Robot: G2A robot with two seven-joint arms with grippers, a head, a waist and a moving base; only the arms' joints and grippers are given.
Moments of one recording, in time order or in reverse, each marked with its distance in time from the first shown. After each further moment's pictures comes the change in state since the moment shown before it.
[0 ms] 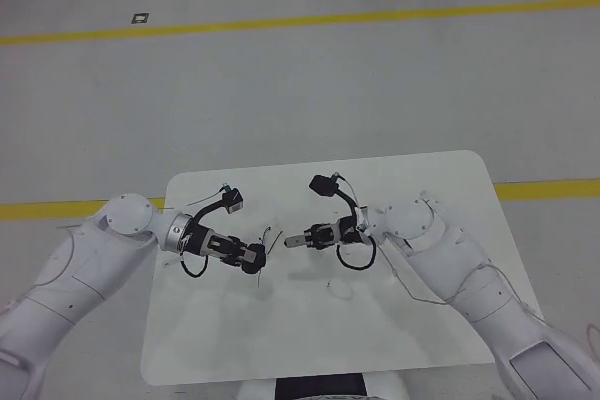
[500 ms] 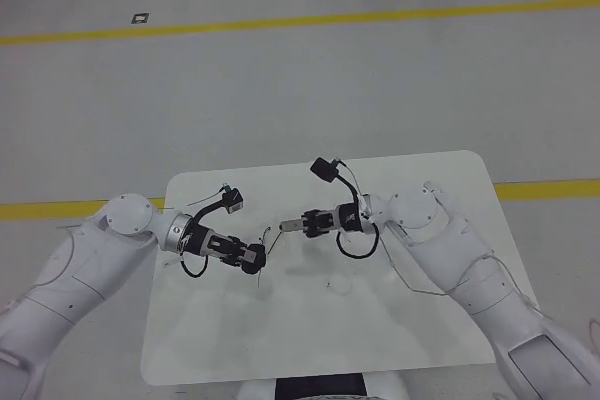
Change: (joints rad) left arm 0.000 0.000 0.000 0.000 0.000 0.000 0.000; right arm 0.059 -0.014 0.004 0.023 0.132 -0.032 -0.031
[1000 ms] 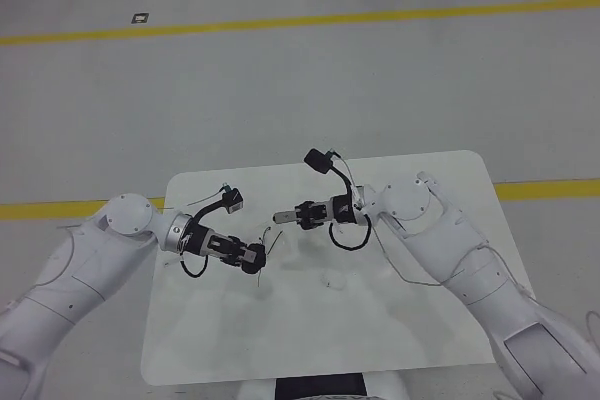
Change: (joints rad) left arm 0.000 0.000 0.000 0.000 0.000 0.000 0.000; right arm 0.050 -0.013 -0.034 0.017 -0.005 0.022 -0.026
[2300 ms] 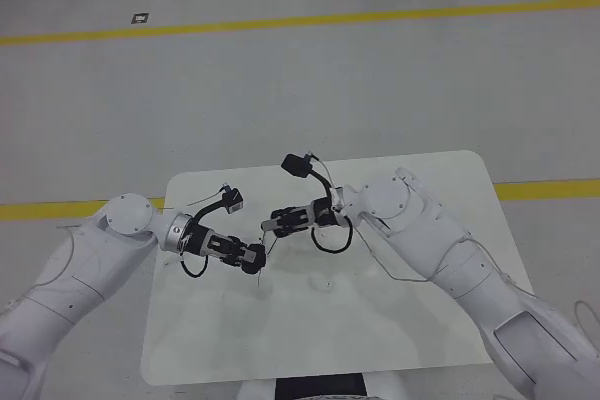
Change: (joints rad) left arm 0.000 0.000 0.000 0.000 0.000 0.000 0.000; right arm 0.073 -0.041 -0.107 0.035 -0.003 0.031 -0.005
